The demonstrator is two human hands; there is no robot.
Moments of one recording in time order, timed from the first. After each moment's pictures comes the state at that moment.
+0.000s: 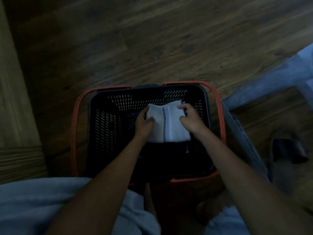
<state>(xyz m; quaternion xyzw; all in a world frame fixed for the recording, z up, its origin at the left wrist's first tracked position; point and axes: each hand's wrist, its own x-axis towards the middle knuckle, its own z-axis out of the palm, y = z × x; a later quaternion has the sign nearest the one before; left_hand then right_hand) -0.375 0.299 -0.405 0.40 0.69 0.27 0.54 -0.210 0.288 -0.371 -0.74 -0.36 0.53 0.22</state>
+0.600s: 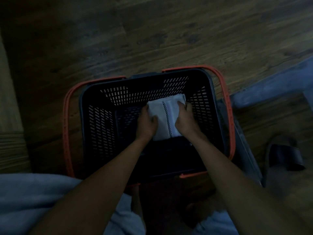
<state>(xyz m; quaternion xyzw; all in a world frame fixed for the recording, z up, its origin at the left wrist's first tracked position) -0.348 0.284 -0.433 0.48 0.72 0.21 0.45 -0.202 0.281 -0.415 -0.74 -0.57 0.36 0.04</state>
